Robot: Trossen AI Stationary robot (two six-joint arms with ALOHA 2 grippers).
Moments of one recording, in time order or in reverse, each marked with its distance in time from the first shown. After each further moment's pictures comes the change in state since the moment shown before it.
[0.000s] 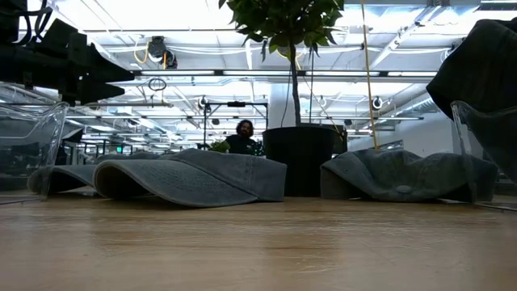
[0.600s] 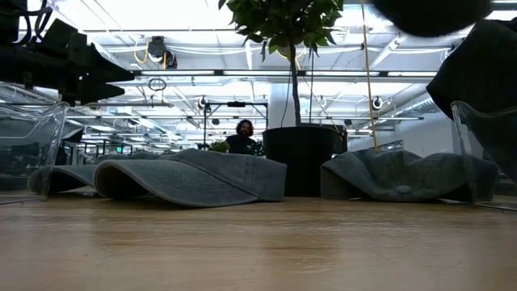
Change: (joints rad) left arm 0.000 0.000 0.000 0.000 0.000 0.000; right arm 0.078 -0.016 -0.047 -0.216 0.153 -0.189
